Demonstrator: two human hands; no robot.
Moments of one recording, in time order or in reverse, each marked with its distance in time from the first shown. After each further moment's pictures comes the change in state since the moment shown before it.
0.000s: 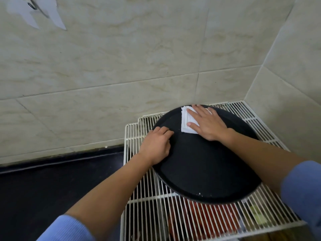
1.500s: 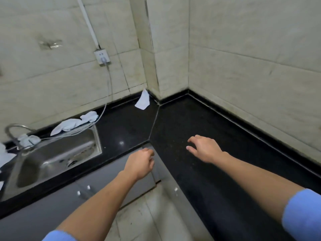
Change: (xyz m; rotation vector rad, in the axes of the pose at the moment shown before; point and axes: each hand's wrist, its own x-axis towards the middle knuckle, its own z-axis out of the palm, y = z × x) left_hand -0.927 -0.406 -0.274 0.244 0.046 -1.407; right_hand -0.045 -1.111 -0.001 0.204 -0.126 -1.147
